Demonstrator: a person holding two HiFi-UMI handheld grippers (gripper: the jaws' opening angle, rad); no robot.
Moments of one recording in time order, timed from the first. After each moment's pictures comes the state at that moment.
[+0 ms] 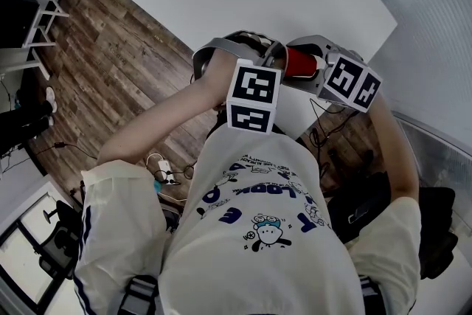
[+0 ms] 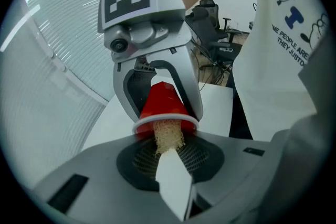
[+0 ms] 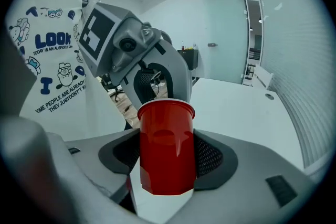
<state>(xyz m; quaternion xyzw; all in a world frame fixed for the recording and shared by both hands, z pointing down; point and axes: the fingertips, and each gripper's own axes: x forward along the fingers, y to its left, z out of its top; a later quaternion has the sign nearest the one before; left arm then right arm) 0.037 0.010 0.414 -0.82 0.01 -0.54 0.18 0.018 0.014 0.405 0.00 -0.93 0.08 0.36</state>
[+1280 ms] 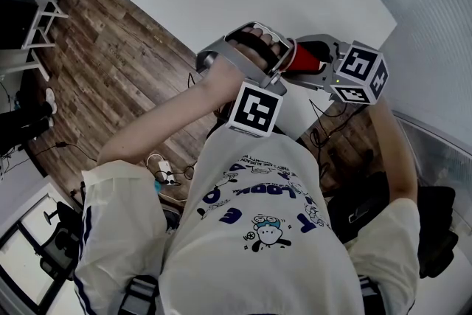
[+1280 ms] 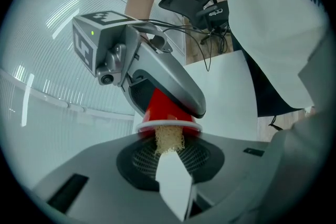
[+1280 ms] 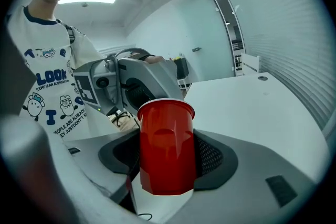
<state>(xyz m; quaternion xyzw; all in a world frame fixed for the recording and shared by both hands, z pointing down) 0.051 -0.014 0.391 -0.75 0.07 -0.51 0.42 0.025 0.000 0.393 0.04 -0.94 0.20 0.28</state>
